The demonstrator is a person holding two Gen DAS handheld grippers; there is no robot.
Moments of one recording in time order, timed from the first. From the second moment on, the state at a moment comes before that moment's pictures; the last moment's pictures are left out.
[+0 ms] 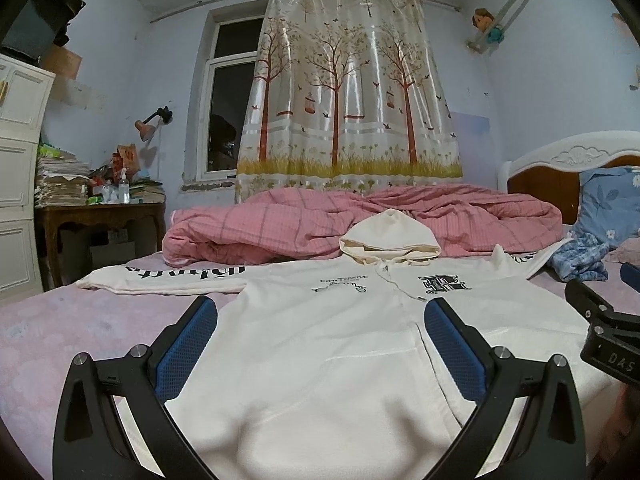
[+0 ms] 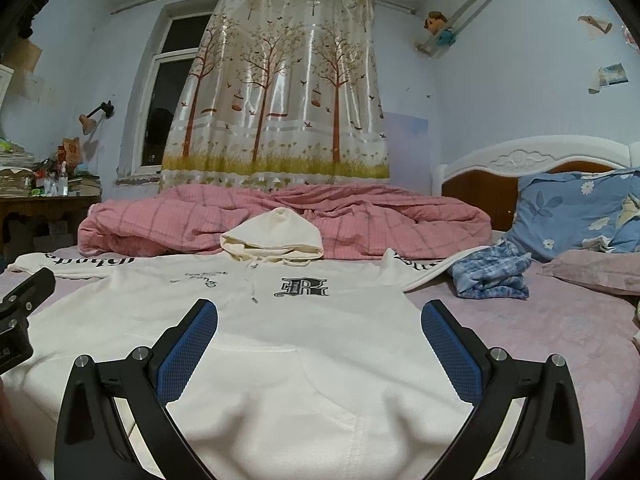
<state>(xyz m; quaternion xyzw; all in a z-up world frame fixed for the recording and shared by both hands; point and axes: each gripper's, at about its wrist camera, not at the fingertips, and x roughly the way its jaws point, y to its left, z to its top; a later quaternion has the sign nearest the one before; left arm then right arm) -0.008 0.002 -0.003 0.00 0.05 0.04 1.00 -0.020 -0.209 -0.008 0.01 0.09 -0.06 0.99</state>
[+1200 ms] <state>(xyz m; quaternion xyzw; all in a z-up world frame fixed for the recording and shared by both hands) -0.009 -0.002 -0.002 0.01 0.04 0.05 1.00 -0.001 -0.215 -0.011 0.01 0.12 -0.06 0.99</state>
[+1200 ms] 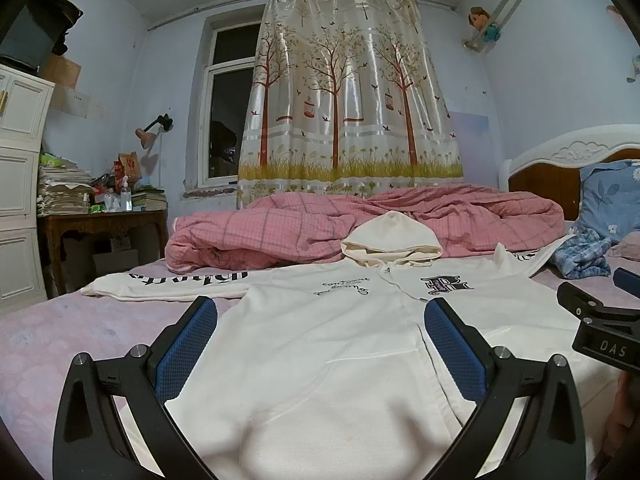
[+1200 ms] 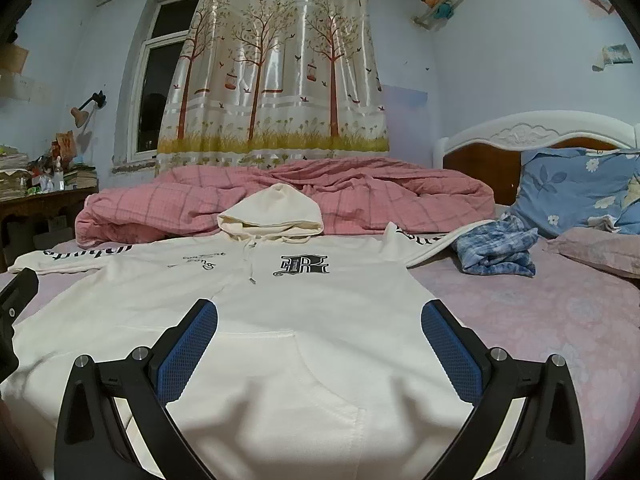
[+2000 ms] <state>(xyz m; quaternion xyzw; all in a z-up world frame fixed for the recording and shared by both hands) -0.073 0.011 0.006 0.06 0.07 0.00 1.00 -0.043 -0.200 0.011 -0.07 0.14 -0.02 0.99</state>
